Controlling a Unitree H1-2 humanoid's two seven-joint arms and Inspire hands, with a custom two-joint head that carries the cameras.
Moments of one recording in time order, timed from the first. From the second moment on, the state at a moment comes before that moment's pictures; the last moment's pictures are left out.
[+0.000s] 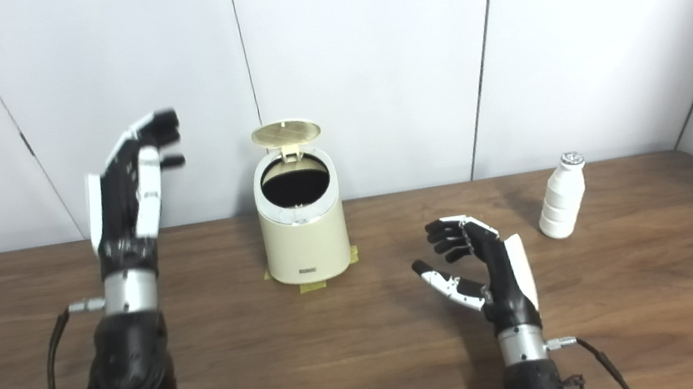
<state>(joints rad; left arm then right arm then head) -0.38 0.06 0.02 -0.07 0.15 -0.05 0.11 -0.18 -0.08 0.01 0.14 -0.34 -0.20 -0.27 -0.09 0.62</state>
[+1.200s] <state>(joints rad) -0.09 0.03 0.04 0.01 0.08 -0.21 0.07 -0.15 -0.08 0.01 0.09 -0.33 -0.19 -0.27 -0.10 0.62</state>
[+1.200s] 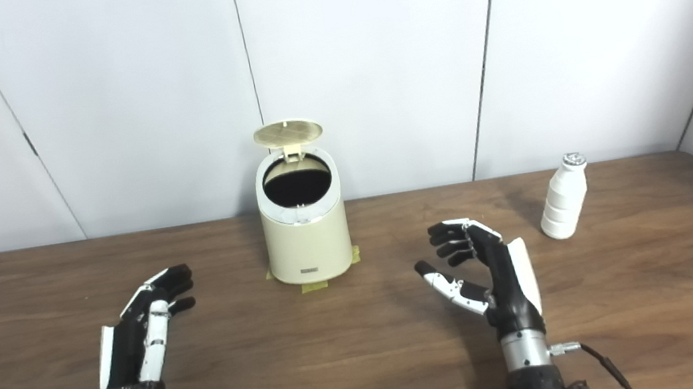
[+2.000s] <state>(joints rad) -0.09 0.04 0.03 0.02 0.10 -0.22 0.07 -0.32 -0.21 -0.17 -0.16 -0.25 -0.20 -0.23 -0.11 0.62</state>
